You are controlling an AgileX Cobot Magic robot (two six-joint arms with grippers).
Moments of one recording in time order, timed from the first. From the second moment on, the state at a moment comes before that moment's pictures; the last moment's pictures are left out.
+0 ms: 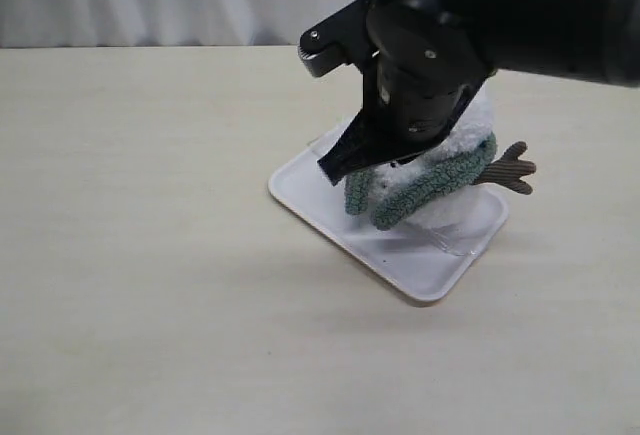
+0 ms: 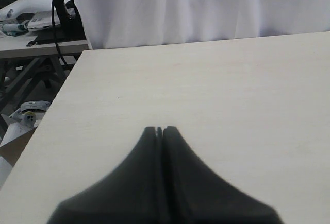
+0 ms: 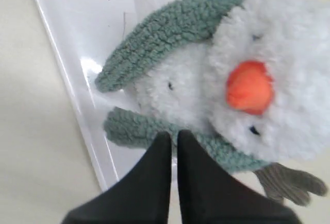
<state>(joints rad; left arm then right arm) 0.05 0.00 0.00 0.04 0.33 0.05 0.72 1.71 -1.32 -0.49 1.02 0.42</state>
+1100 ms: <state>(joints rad) 0.05 0.00 0.00 0.04 0.33 0.05 0.56 1.54 -0.92 -0.62 0.48 0.70</state>
